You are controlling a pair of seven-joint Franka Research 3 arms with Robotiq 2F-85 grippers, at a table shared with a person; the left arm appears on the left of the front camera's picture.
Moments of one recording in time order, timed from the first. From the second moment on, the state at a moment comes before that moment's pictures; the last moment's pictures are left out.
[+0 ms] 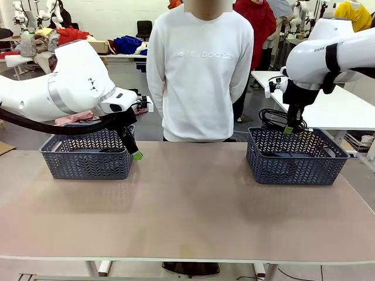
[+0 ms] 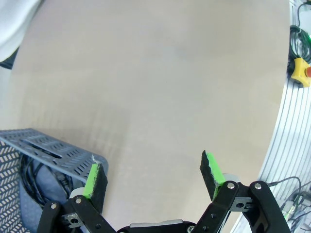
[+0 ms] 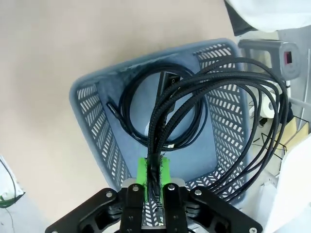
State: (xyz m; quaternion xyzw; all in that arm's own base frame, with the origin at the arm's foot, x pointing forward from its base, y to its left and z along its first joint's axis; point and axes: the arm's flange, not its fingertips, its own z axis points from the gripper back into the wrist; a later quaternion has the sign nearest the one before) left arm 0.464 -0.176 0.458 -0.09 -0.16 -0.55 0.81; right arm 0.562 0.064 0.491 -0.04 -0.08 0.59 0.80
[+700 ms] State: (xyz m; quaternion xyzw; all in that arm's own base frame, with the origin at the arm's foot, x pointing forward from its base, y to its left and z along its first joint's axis) left arm 0.464 -0.176 0.458 -0.09 -0.16 -0.55 0.81; right arm 0.568 0.052 0.453 -0.05 -0.07 0.65 0.75
